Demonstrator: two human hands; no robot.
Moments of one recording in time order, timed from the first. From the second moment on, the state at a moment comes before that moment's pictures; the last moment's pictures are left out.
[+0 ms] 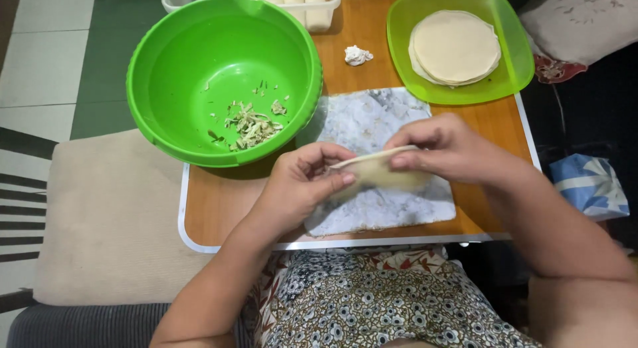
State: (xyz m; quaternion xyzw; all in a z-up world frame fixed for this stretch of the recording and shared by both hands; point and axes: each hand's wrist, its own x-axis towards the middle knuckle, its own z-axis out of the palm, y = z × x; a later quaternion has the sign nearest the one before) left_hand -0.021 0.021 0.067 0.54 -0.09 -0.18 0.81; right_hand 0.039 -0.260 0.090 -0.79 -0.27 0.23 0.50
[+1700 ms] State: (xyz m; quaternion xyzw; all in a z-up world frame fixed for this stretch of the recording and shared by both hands) left_hand 0.011 -0.011 0.025 0.87 -0.19 -0.05 0.45; right_hand 0.029 -0.243 0.039 -0.84 -0.40 0.00 0.37
